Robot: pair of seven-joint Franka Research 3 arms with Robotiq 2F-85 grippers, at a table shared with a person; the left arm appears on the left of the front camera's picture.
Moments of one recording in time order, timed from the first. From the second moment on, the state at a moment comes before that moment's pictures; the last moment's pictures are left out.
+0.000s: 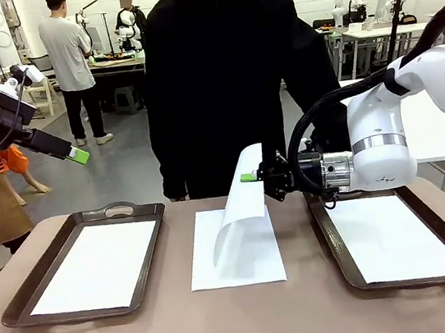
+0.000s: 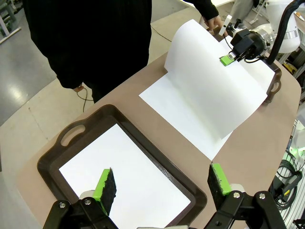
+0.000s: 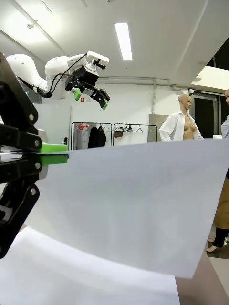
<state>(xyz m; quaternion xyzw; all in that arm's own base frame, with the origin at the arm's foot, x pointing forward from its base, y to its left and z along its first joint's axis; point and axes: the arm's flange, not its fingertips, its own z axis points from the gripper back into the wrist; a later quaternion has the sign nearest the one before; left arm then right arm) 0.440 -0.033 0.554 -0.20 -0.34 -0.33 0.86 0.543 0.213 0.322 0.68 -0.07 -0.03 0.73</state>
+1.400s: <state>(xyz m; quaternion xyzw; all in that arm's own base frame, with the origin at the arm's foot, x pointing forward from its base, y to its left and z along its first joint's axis) 0.440 -0.033 0.554 -0.20 -0.34 -0.33 0.86 0.532 0.114 0.366 0.70 -0.06 0.00 0.72</state>
